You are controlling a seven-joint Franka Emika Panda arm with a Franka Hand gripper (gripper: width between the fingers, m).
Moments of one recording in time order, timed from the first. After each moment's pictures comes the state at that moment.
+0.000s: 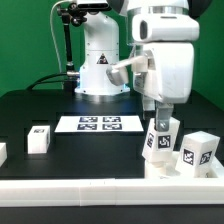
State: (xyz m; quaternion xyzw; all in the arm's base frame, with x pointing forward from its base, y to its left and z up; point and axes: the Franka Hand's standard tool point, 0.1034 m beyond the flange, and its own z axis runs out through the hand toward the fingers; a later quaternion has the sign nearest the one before) arm 0.616 0.052 0.085 0.68 0.73 0.04 0.06
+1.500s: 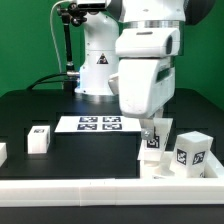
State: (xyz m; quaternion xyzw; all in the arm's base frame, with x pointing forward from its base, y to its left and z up) arm 0.615 0.040 0.077 0.87 0.50 0.04 0.02
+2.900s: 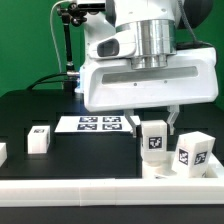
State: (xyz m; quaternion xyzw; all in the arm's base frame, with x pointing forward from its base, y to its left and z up) arm 0.615 0.047 0.075 0.99 -0.08 0.10 -0.04
